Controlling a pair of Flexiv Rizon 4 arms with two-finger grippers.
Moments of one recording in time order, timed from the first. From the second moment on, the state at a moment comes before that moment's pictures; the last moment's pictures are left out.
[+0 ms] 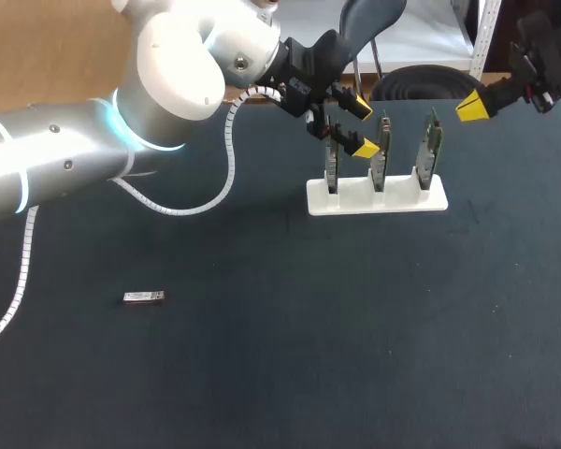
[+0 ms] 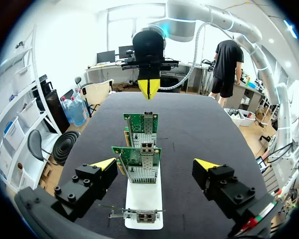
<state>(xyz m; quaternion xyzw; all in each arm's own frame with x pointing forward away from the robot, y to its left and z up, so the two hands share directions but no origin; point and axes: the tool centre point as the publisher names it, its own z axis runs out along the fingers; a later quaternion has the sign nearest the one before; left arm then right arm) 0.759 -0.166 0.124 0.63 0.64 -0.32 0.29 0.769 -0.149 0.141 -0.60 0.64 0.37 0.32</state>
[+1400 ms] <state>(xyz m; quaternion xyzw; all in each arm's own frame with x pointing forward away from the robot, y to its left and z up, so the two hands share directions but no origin) 0.795 -0.121 0.209 0.66 0.60 -0.25 0.38 0.766 -0.146 0.143 -0.60 0.64 0.36 0.31</state>
